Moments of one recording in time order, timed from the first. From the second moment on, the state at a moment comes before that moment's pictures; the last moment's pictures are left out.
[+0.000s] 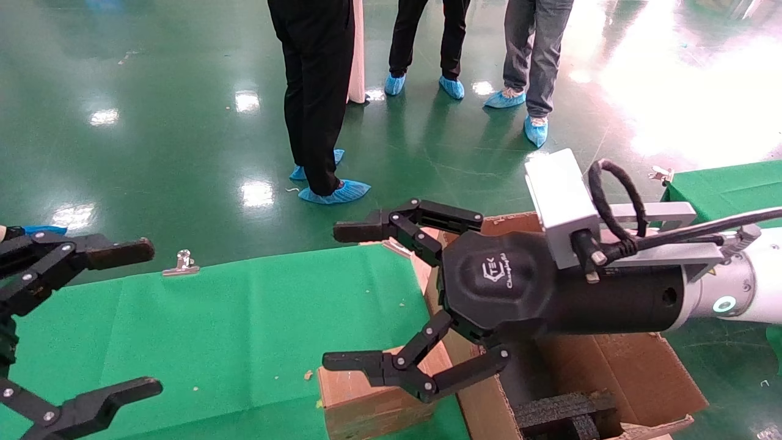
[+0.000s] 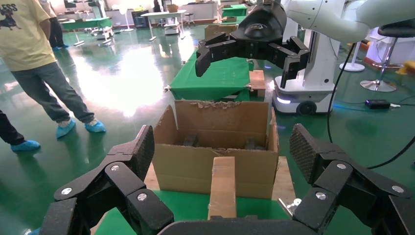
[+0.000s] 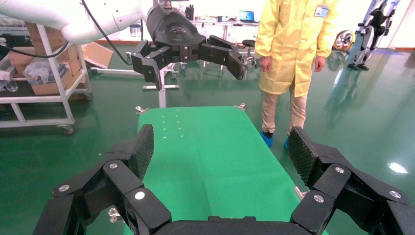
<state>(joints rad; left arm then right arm) -1.08 0.60 0.30 -1.28 0.71 1.49 -0.17 1.08 -0.61 -0.28 1.28 -0.73 -1.49 0.19</state>
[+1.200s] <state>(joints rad) -1.08 0.60 0.30 -1.28 0.71 1.49 -0.17 1.14 -0.61 -0.34 1.28 -0.85 -1.52 0.22</state>
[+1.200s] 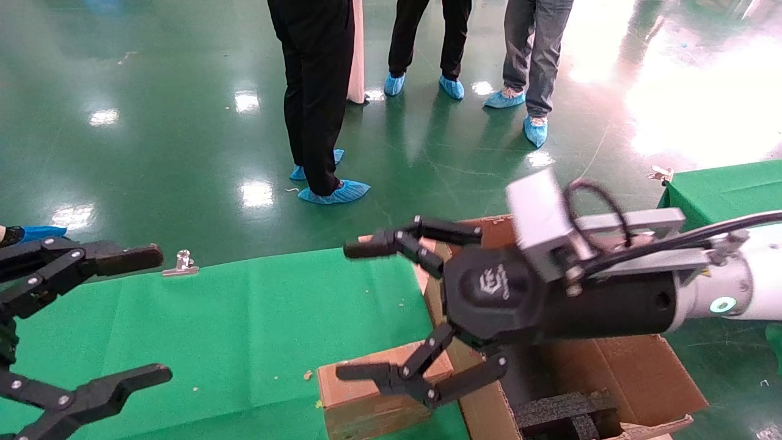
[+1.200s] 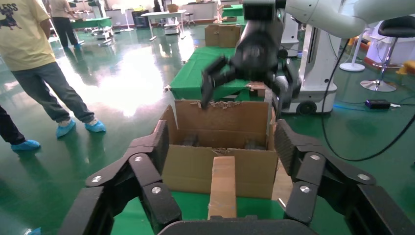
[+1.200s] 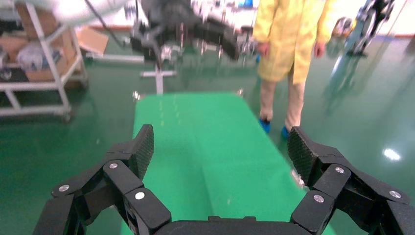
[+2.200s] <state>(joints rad) -1.08 0.60 0.30 -1.28 0.71 1.49 -0.17 1.62 -0.85 -0.95 0.97 -1.23 -1.59 0.11</state>
